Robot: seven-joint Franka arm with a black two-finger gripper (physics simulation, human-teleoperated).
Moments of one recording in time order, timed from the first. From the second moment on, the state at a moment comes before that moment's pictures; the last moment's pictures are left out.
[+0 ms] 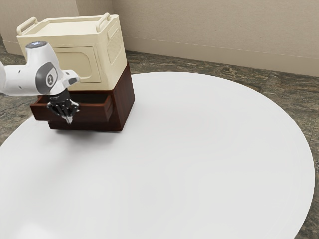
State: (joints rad) arm 0.19 0.29 0.19 -1.84 -0.05 2.26 0.04
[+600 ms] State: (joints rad) arm 0.25 0.41 0.14 -1.66 -0.05 2.21 0.06
